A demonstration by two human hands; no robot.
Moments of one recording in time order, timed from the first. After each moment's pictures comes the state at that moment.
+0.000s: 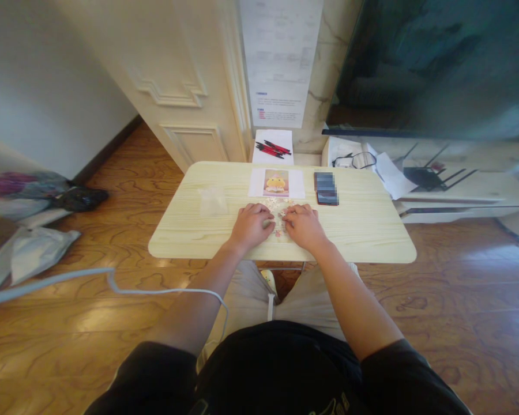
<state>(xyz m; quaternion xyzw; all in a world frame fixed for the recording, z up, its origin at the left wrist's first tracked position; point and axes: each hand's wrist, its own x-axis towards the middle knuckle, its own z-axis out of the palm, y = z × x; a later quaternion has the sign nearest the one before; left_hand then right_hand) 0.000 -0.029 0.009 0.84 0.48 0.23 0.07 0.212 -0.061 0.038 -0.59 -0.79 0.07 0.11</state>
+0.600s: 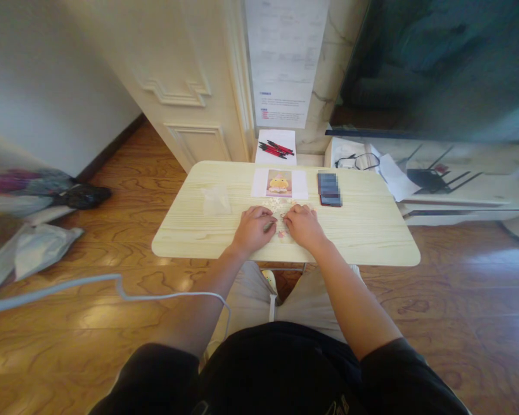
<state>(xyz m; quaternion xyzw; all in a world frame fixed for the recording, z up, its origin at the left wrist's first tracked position) -0.004 -0.037 -0.002 0.84 0.47 0.27 0.08 0.202 -0.051 0.038 -0.60 -0.80 0.06 0.06</state>
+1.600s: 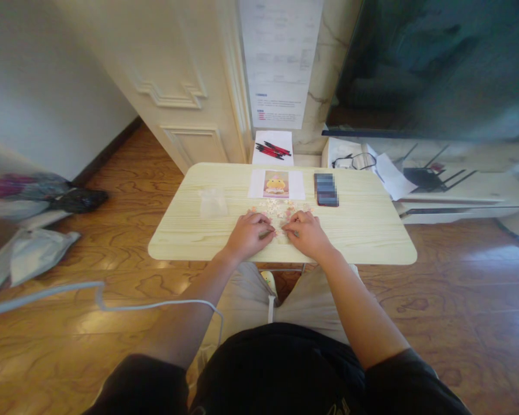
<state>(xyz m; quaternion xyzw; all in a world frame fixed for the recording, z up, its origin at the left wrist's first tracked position) -0.014 -0.044 0.008 0.87 0.40 0.25 0.11 0.226 -0.077 0.030 -0.55 -0.81 0.12 0.16</state>
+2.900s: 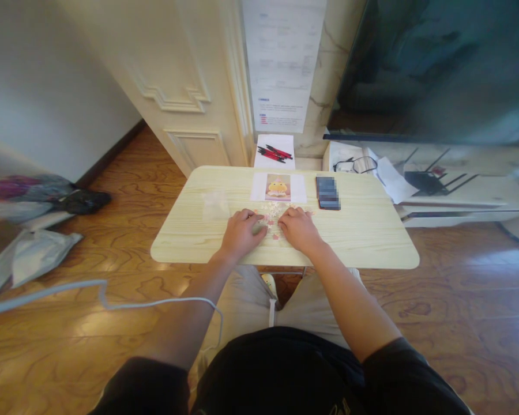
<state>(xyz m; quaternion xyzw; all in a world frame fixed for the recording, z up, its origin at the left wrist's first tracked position) -0.029 -0.035 0.001 0.82 0.51 0.26 0.05 0.195 -0.049 0.042 -0.56 -0.82 0.06 0.08</state>
